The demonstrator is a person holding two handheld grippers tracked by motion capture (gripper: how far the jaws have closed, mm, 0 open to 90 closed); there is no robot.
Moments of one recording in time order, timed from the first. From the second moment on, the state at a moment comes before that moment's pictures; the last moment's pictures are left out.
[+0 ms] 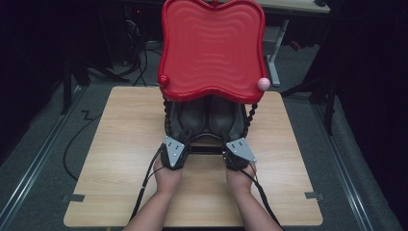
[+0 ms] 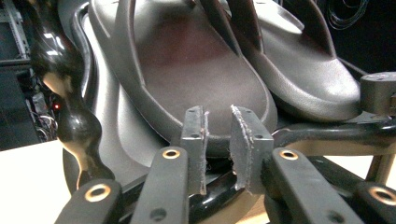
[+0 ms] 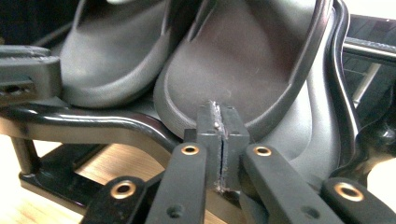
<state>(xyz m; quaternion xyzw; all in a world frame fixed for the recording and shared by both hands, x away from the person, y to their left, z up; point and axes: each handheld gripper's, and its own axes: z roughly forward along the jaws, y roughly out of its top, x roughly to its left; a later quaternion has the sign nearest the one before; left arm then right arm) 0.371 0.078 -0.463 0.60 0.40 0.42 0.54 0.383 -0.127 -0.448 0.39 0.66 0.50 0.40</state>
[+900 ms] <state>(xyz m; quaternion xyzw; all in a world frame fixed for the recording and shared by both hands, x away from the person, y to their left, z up) 0.301 0.117 -0.481 0.65 0.39 0.39 0.53 0.340 -0.184 -0.462 0.38 0.69 0.52 0.35</state>
